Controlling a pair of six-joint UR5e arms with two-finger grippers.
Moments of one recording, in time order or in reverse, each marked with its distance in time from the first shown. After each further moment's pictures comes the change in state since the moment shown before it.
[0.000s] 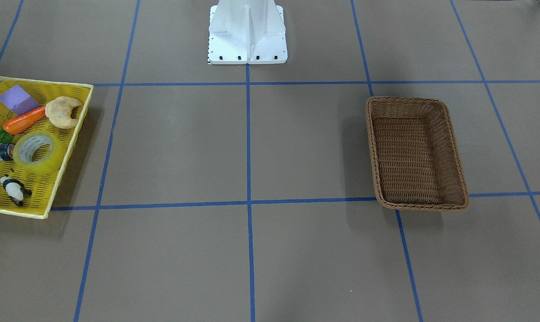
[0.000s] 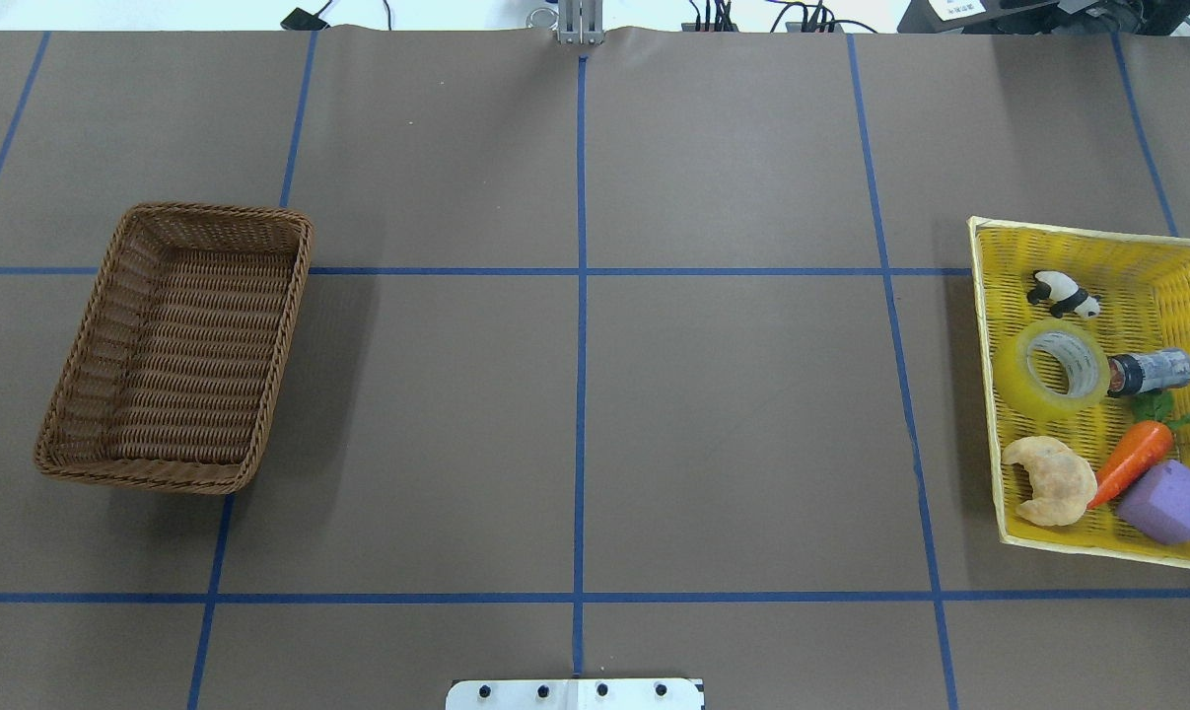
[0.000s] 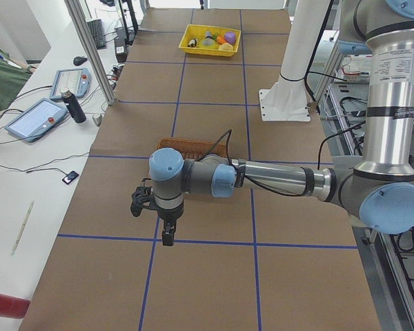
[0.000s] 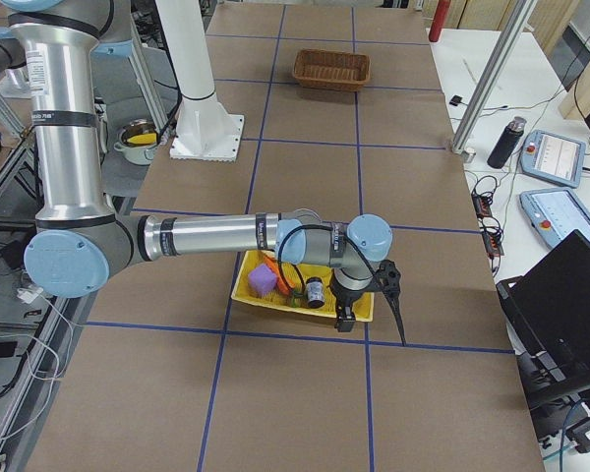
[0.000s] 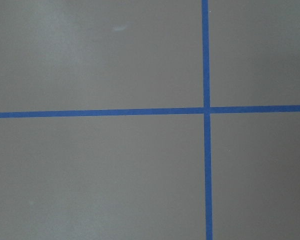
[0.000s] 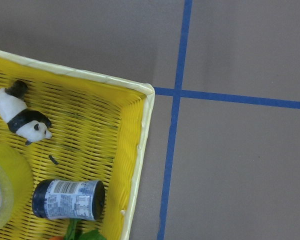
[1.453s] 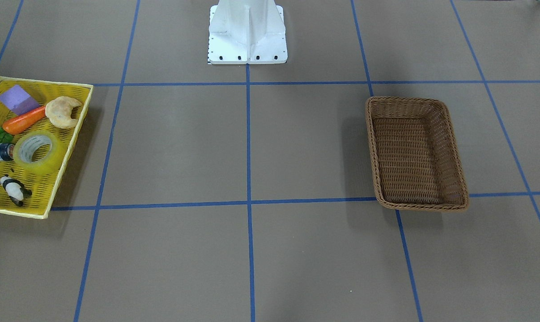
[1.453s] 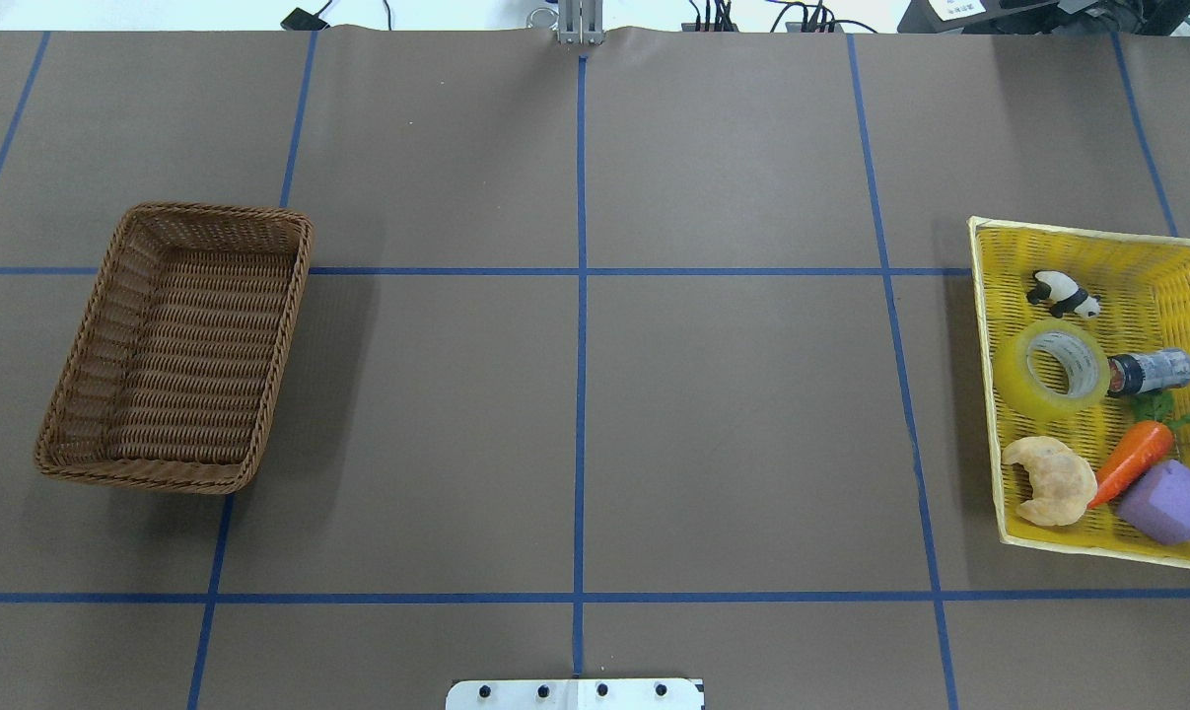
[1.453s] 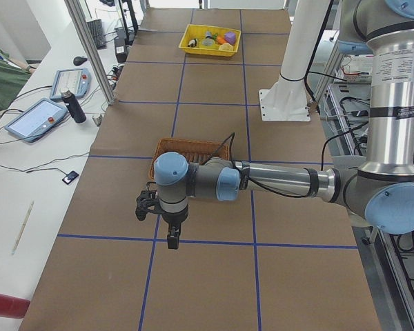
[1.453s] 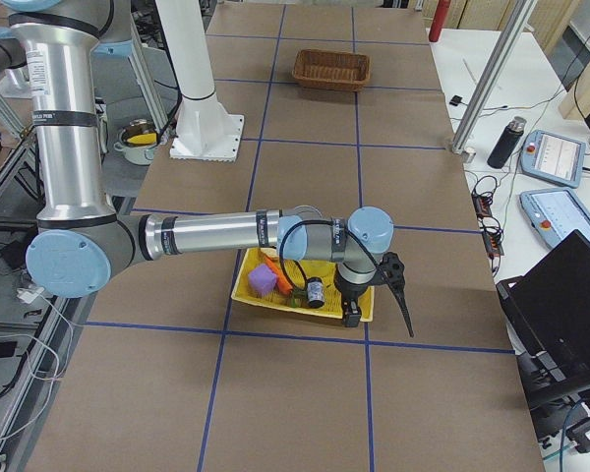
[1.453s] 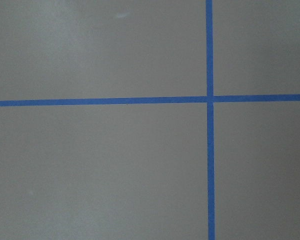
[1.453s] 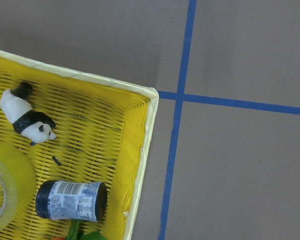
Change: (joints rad) left arm 0.004 0.026 -0.001 -0.011 -0.002 -0.002; right arm -0.002 0.008 0.021 0.050 -0.016 -0.003
